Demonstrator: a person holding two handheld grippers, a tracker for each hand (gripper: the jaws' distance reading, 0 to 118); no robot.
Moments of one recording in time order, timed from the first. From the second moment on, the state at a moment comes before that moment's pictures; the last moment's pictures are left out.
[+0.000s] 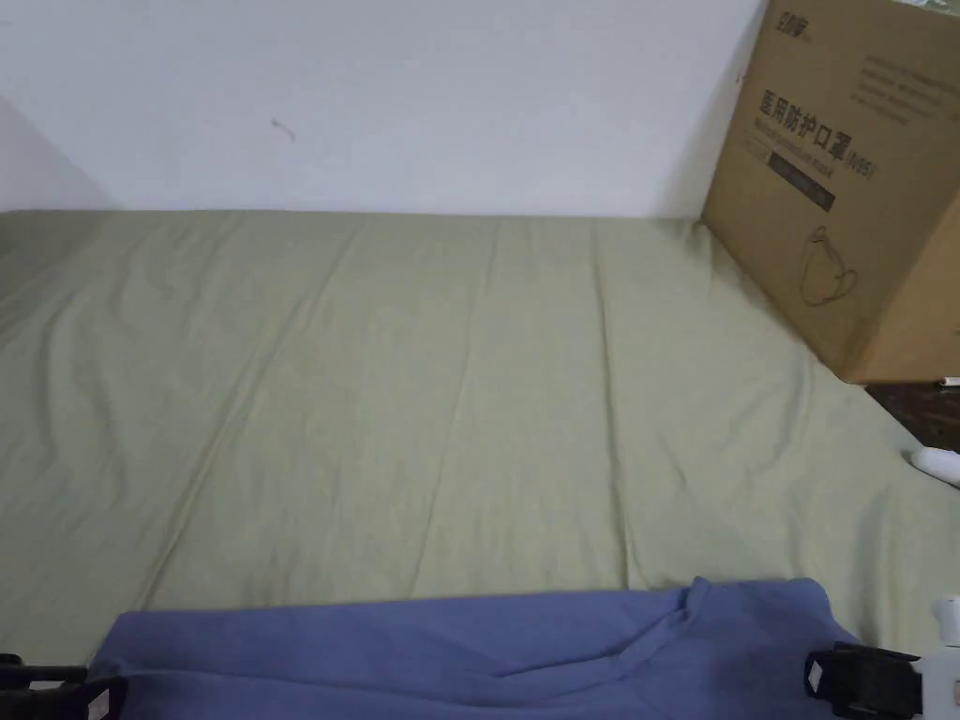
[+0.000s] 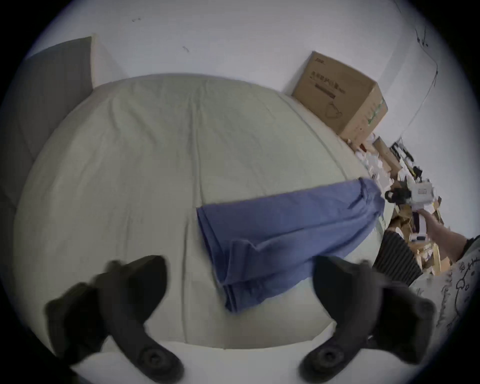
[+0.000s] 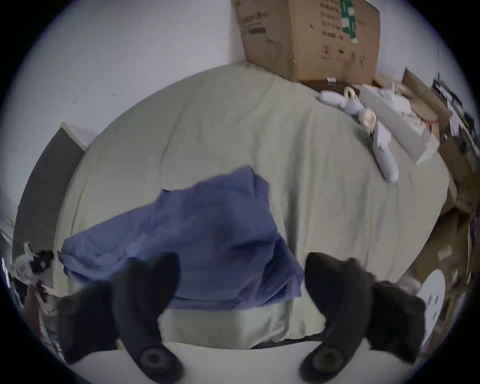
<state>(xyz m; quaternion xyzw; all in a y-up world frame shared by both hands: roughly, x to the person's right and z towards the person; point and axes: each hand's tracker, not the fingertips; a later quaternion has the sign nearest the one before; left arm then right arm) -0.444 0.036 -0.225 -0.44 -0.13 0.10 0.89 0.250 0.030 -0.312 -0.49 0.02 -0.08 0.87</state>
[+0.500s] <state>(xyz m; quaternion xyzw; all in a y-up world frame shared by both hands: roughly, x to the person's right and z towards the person) -0.299 0.168 -0.198 -0.13 -0.02 0.09 0.99 0.134 0.159 -0.286 -0.15 0.12 -0.03 0.98</state>
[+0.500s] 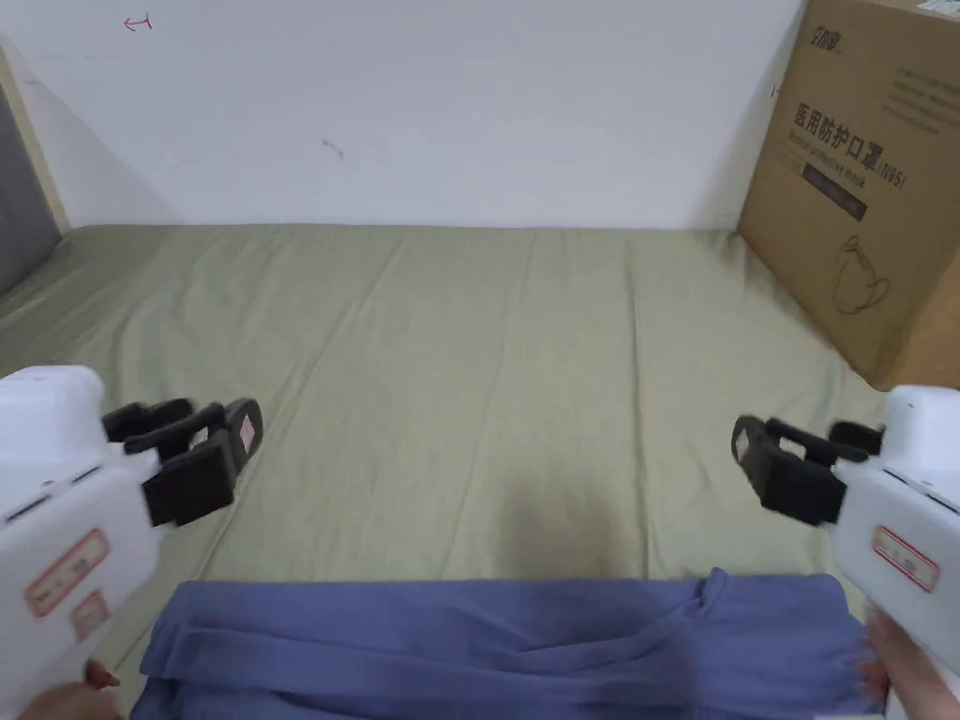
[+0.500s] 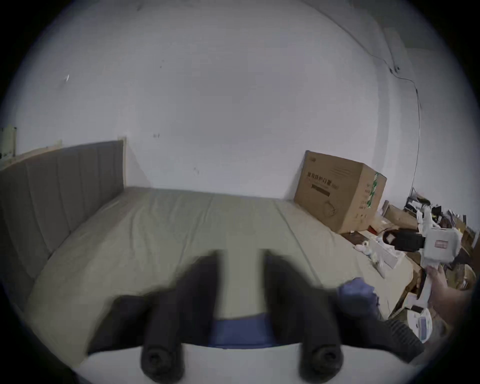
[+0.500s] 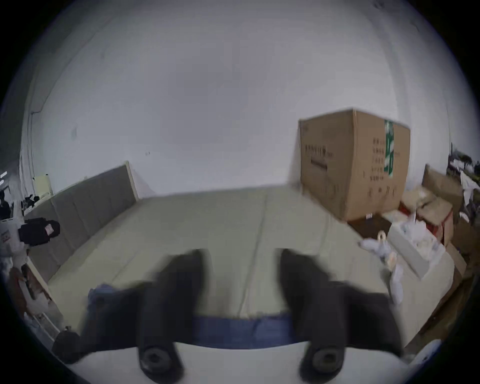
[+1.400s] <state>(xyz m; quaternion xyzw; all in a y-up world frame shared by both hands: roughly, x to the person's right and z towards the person) -0.476 0.025 -0.247 -0.40 -0.11 0.42 0.81 0.136 0.139 -0.300 -0.25 0.13 -0.07 0.96</state>
